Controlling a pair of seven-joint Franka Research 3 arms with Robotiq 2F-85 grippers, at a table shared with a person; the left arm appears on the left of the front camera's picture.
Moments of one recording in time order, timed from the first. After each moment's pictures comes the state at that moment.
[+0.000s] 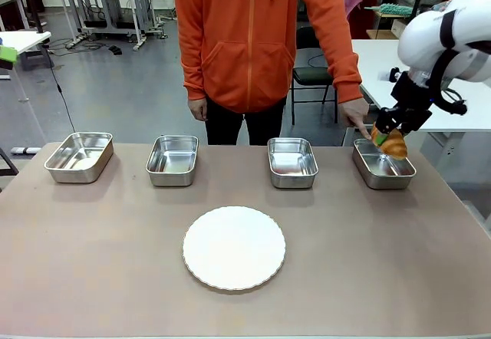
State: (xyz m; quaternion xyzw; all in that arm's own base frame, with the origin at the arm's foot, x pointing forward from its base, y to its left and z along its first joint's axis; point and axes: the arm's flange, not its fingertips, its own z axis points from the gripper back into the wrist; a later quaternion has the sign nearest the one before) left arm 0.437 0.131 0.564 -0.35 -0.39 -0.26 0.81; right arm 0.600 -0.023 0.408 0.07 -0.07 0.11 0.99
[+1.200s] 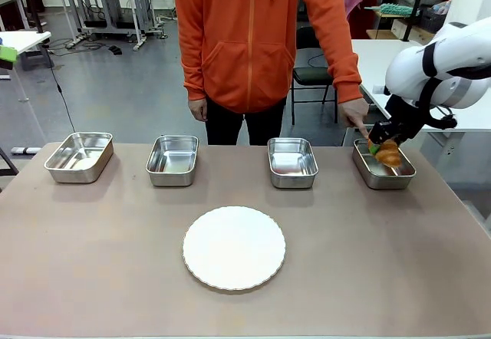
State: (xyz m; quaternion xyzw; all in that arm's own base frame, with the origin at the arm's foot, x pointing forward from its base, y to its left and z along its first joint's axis) left arm 0.437 0.131 0.564 -0.35 -0.39 -0.26 0.81; right arm 0.619 -0.028 0.363 0.05 -0.11 0.12 0.99
